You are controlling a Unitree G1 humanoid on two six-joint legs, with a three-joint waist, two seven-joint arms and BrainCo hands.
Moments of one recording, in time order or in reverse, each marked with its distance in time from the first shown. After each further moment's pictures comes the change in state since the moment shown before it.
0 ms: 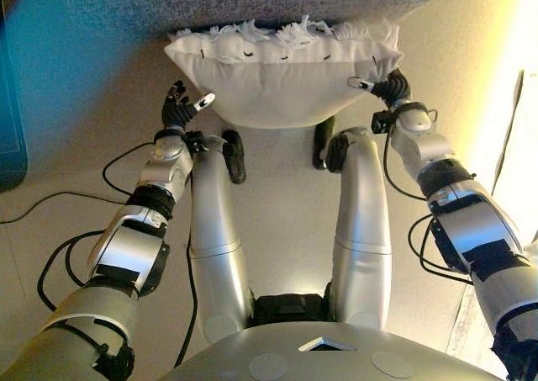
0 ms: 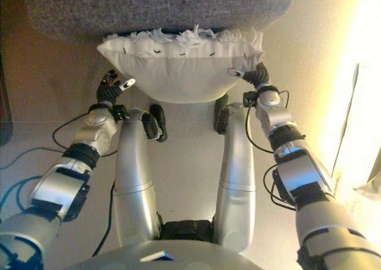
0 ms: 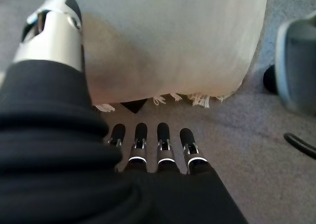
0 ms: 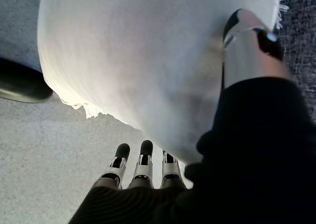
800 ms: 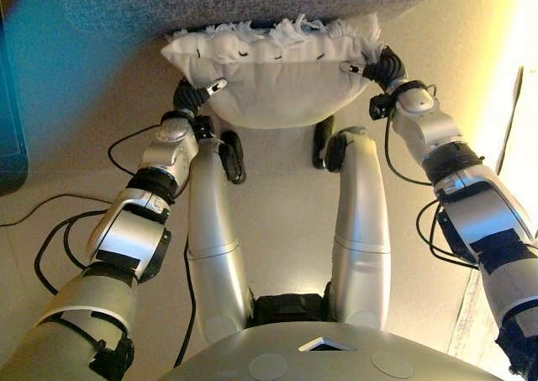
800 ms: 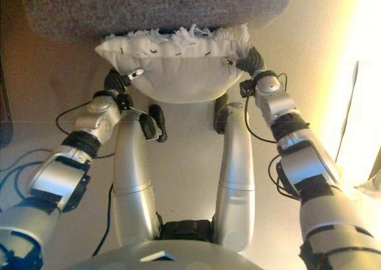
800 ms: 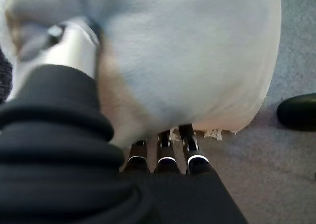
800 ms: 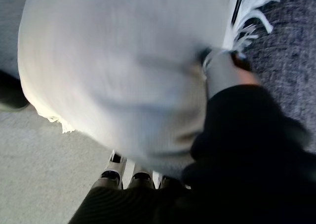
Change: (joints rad) left arm -0.063 0.028 -0.096 -0.064 -0.066 0.055 -0.122; right arm -0.052 -0.075 0.101 -0.092 -0.003 0.092 0.121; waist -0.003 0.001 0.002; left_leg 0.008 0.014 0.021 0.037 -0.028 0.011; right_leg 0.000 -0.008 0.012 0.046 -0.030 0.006
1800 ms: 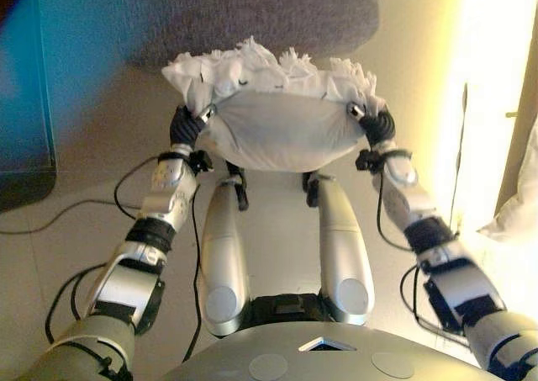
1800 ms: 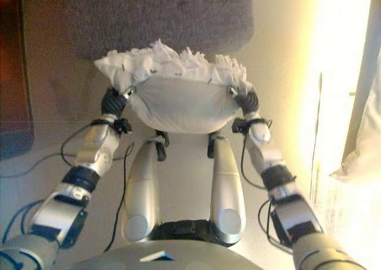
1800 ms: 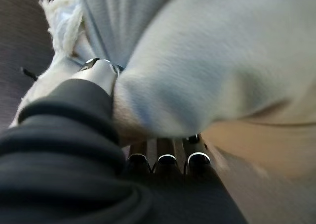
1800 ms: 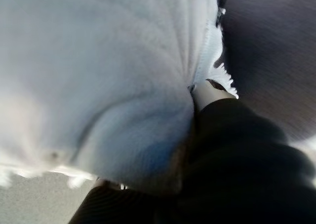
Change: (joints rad) left arm 0.497 -0.071 0.167 -0.455 0.075 -0.204 -0.017; right arm 0.673 0.175 -0.242 -0.509 0.060 -0.266 -0.136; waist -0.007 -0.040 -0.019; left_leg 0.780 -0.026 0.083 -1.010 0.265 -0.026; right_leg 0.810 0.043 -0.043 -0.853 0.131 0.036
